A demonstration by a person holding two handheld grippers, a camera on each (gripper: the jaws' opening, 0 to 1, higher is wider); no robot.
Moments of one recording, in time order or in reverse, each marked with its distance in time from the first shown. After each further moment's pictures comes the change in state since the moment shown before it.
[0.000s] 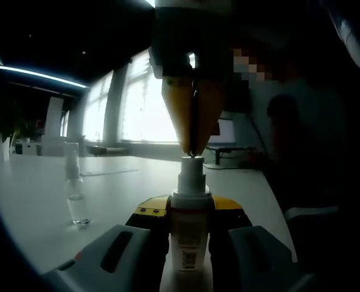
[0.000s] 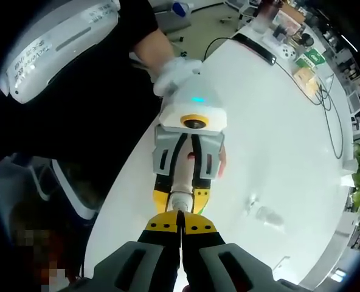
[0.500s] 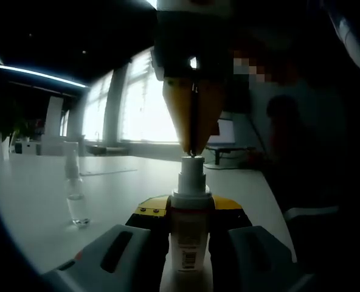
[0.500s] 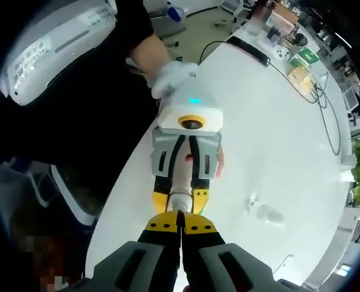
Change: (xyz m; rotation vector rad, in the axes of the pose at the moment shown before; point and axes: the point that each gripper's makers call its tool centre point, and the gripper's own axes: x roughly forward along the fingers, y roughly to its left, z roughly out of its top) left arm 0.000 0.000 0.000 -0.005 0.000 -0.003; right arm -0.001 -0.001 -0.001 0.040 -0.046 -0.015
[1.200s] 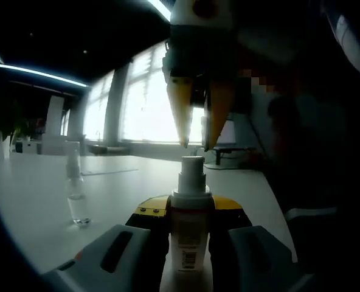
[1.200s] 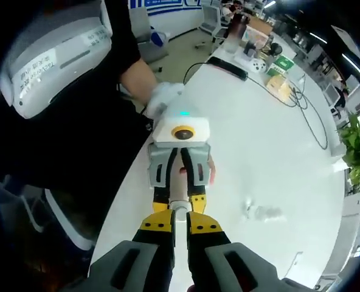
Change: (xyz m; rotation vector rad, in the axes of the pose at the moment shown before) left arm 0.000 0.001 0.000 -0.003 0.000 0.007; right arm -0.011 -0.002 0.000 0.110 -0.208 -0.096
